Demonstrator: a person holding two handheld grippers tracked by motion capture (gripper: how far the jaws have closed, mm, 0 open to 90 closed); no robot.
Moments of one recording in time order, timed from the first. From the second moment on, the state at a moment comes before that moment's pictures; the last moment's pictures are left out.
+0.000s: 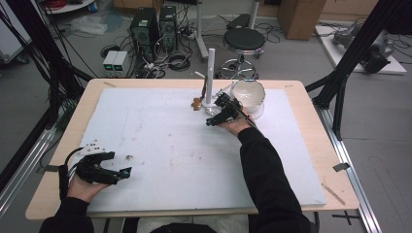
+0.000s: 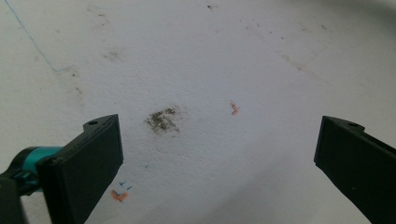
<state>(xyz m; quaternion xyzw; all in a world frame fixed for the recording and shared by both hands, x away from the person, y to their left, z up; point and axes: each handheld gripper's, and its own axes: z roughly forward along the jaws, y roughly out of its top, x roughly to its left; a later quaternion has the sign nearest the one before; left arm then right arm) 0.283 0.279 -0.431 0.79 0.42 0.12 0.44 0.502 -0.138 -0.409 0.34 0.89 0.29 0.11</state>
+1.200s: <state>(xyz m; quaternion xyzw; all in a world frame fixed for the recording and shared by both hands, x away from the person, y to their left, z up) 0.285 0.280 -0.432 0.79 0.42 0.12 0.44 0.545 -0.126 -0.420 0.34 0.91 0.22 0.09</state>
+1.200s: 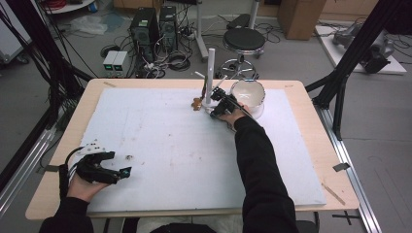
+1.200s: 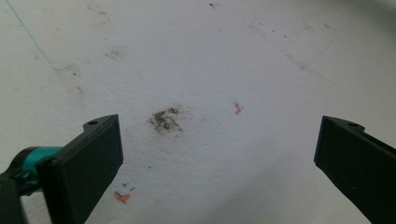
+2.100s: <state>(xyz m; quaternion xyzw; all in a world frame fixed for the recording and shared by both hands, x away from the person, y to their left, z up) 0.282 0.281 -0.431 0.78 0.41 0.13 0.44 0.500 -0.128 -0.373 0.31 0.92 0.22 0.11</state>
